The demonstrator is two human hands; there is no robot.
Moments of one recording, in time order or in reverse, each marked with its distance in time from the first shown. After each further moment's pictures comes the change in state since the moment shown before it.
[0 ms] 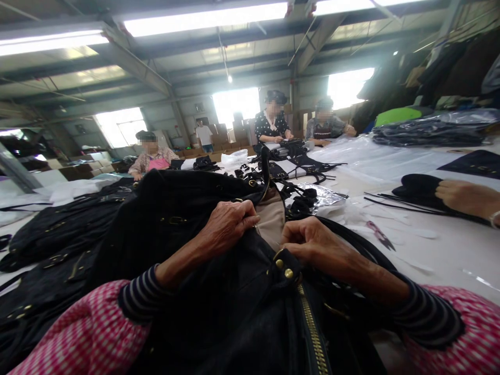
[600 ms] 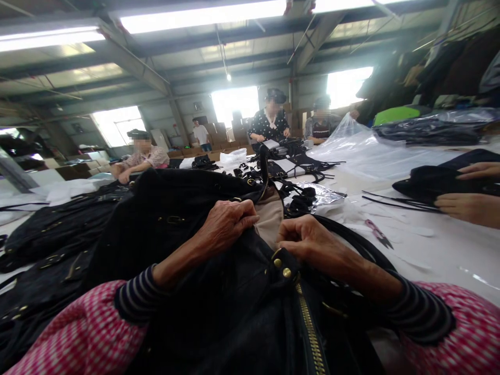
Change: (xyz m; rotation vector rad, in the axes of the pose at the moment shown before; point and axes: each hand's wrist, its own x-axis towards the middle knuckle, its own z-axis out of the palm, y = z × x) left_hand -0.001 -0.002 0.001 -0.016 0.014 0.031; right_hand 0.002 -0.004 0.002 0.038 -0.013 -0.037
